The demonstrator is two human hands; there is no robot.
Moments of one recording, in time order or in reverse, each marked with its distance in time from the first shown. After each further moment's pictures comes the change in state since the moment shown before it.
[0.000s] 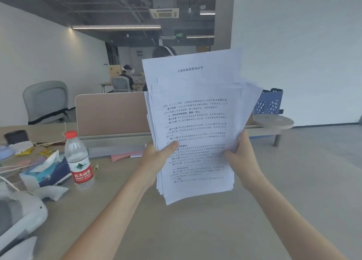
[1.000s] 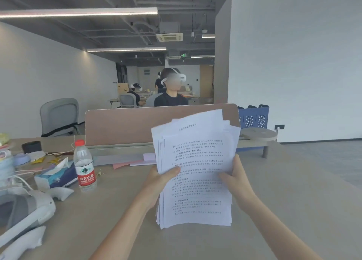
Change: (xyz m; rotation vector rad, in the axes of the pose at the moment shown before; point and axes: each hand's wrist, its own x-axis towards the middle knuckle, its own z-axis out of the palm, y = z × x) left_hand -0.071 -0.005 0.043 -0.039 -0.049 -0.087; right_hand -0.054 0.012 -0.055 0.145 -0.109 0.056
